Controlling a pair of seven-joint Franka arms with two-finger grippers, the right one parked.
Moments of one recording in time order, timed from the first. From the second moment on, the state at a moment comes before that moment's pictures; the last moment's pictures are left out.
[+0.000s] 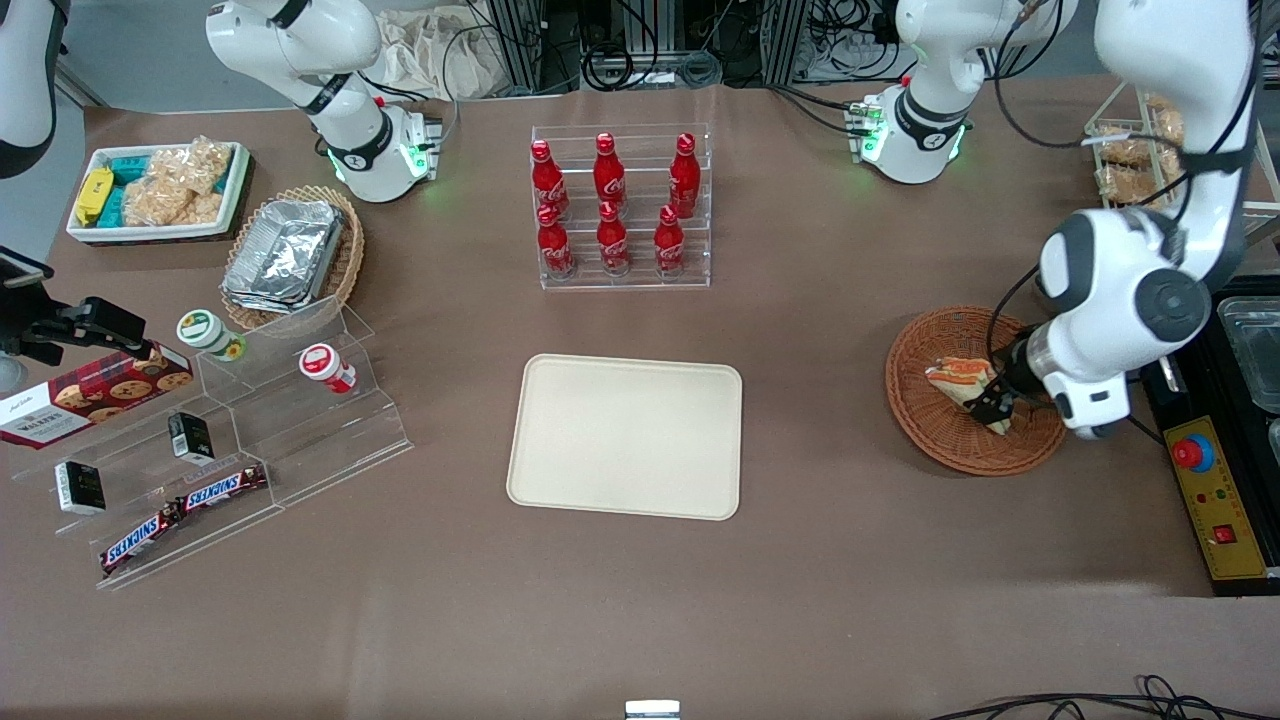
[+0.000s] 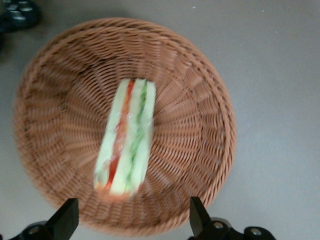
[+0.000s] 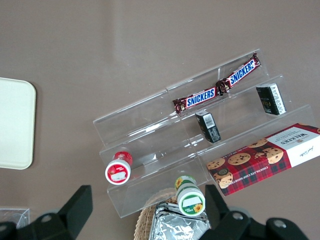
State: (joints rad) arm 0.02 0.15 -0.05 -2.10 0.00 2.15 -1.01
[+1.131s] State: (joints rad) arm 0.03 0.31 -0.05 -2.17 0.04 2.41 -1.04
